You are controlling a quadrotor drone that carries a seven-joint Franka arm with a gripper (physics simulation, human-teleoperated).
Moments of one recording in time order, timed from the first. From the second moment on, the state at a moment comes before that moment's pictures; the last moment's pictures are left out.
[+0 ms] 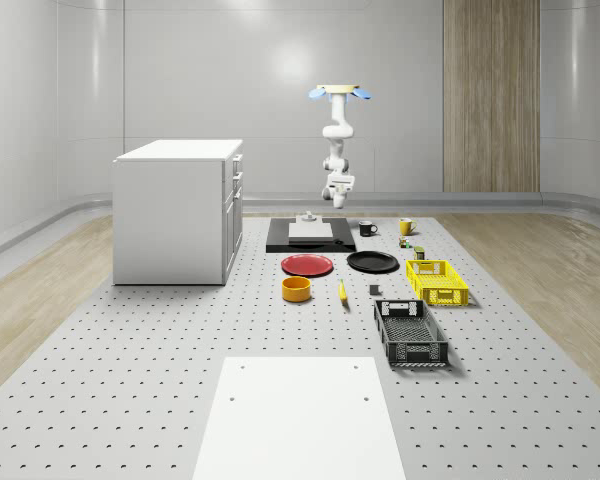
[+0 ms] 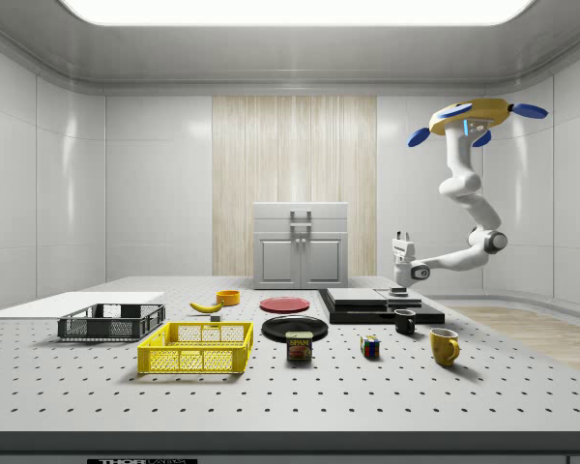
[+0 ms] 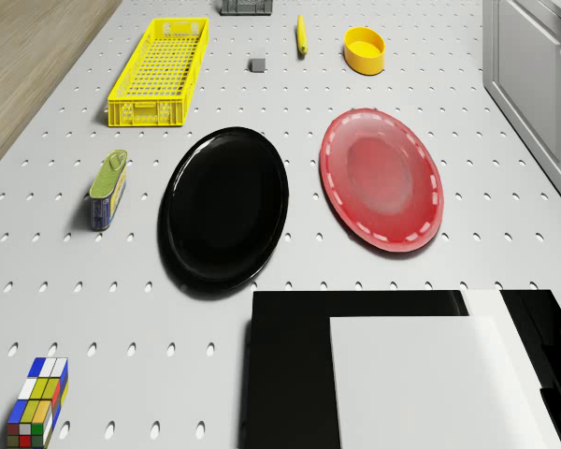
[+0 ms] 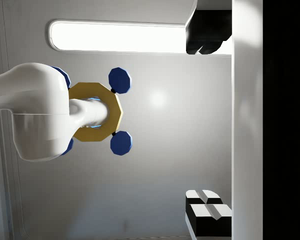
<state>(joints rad) -0.02 -0.72 0.05 -2.06 -0.06 1.39 0.79</state>
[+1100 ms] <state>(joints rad) -0.45 -0.87 0.92 -2.68 -1.49 1.39 1.16</state>
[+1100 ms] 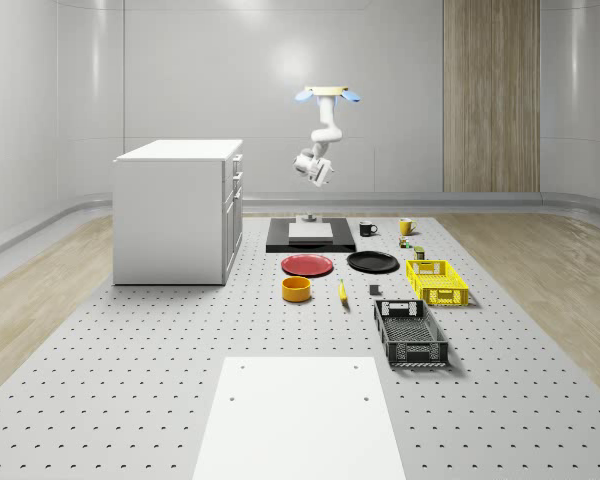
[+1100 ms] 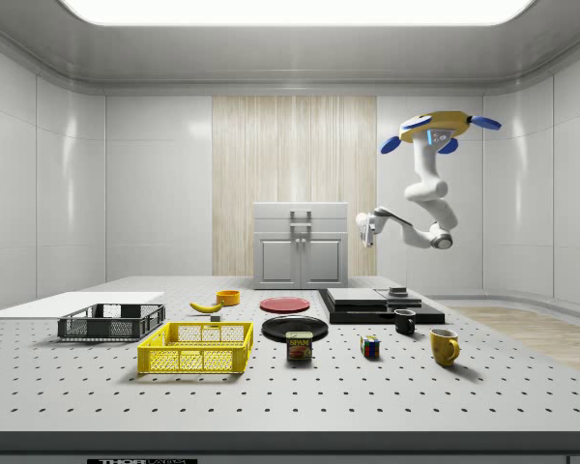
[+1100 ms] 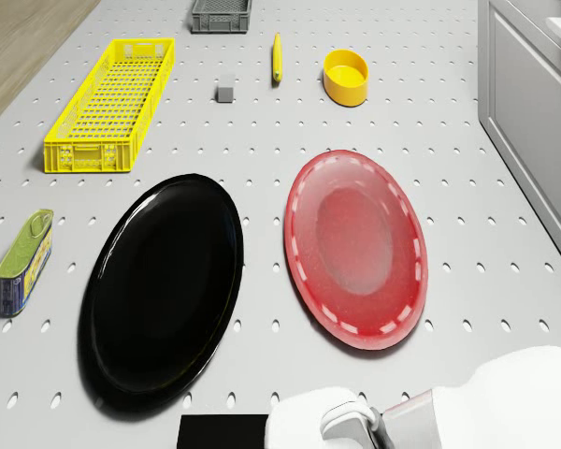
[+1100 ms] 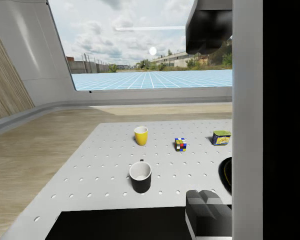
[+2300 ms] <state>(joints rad) -1.04 -1.08 1.26 -2.90 -1.98 1.18 1.57</state>
